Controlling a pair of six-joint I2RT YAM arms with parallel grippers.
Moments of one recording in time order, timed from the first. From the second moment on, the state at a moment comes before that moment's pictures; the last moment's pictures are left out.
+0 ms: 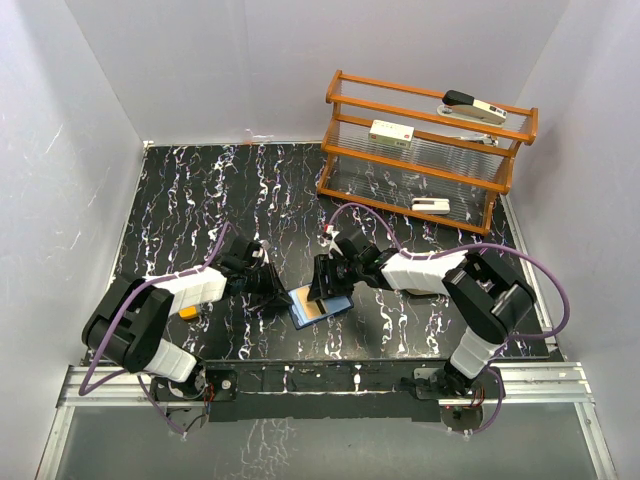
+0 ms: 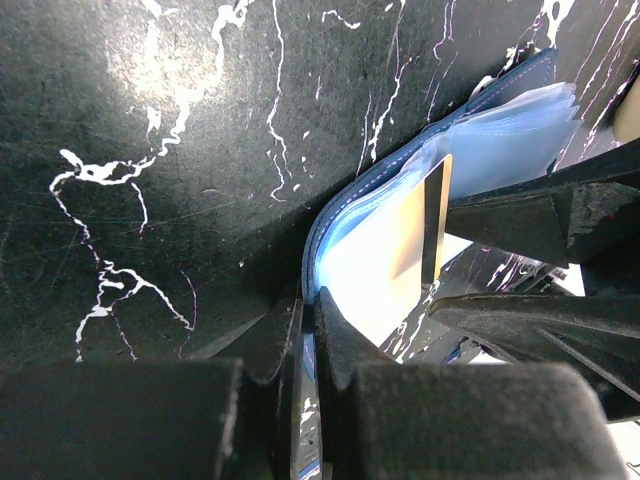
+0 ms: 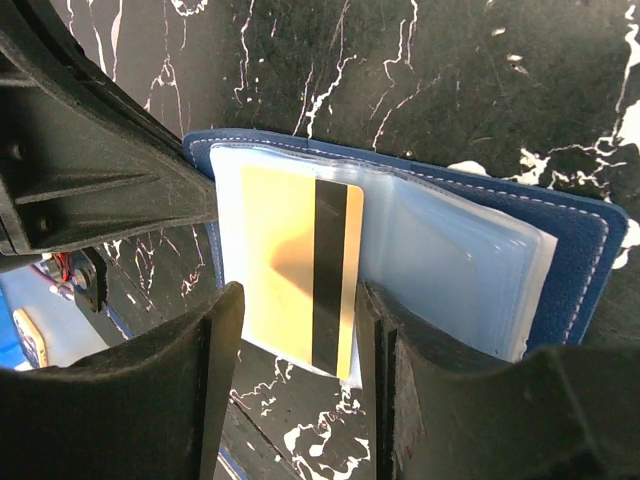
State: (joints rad) left arm -0.49 1.46 0.56 -0.13 0.40 -0.81; right arm 0.75 1.68 0.83 -0.01 -0.40 0.61
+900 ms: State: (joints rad) left arm -0.49 1.54 0.66 -0.21 0.43 -0.73; right arm 0.77 1.67 0.85 -0.07 -0.39 0.59
